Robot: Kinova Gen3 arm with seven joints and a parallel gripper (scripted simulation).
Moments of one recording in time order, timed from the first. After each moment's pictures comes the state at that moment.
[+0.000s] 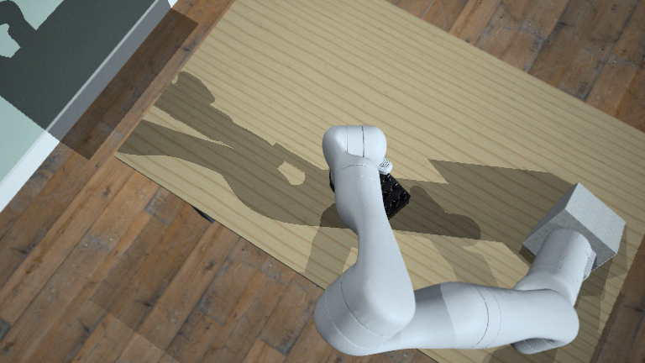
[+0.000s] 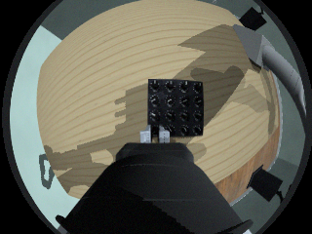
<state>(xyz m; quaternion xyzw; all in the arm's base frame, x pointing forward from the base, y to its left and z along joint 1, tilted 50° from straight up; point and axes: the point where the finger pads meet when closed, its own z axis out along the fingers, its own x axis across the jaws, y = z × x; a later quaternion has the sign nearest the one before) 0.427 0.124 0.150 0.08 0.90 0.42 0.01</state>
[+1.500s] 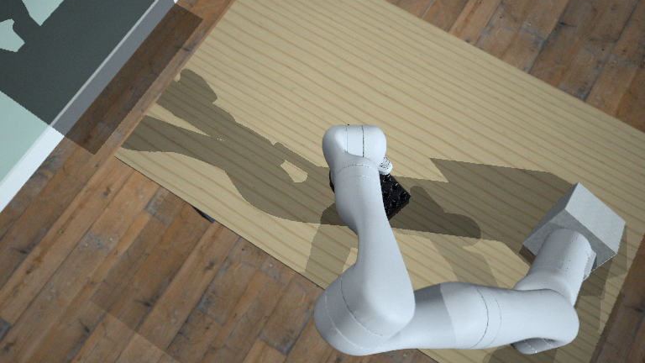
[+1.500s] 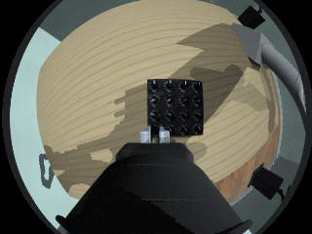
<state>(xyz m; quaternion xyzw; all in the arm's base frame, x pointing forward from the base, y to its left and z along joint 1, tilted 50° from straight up) 0.427 0.124 0.150 0.08 0.90 0.42 0.01</state>
